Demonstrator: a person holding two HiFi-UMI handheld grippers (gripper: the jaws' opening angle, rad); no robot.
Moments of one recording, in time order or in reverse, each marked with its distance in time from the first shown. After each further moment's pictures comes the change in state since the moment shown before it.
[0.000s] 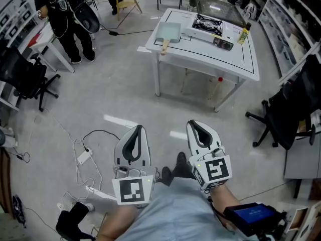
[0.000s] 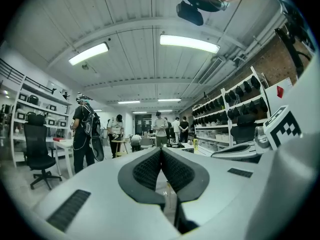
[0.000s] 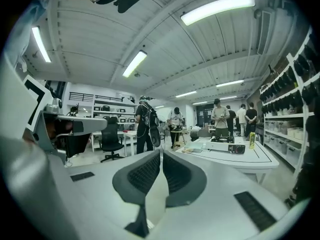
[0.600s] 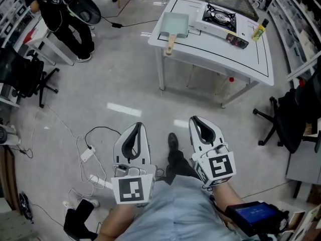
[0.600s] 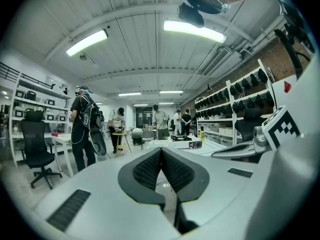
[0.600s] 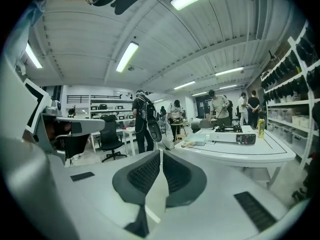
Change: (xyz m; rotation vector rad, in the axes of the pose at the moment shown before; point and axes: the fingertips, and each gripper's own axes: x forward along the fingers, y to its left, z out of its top) left arm 0.121 0.046 -0.036 -0.005 0.101 0.010; right arm 0.121 -0.054 -0.023 0.081 0.077 0.012
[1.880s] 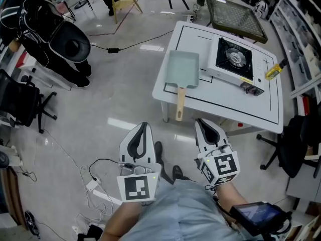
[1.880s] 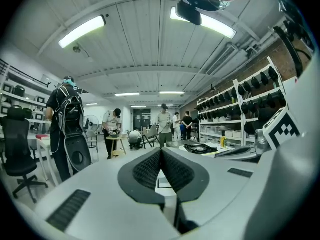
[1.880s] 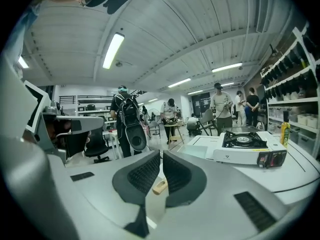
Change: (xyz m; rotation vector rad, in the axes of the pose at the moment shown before) left arm 0.314 0.104 0.057 0.003 -0.042 -0.032; right arm 0.283 -0.141 0.091 0.025 -0.002 -0.037
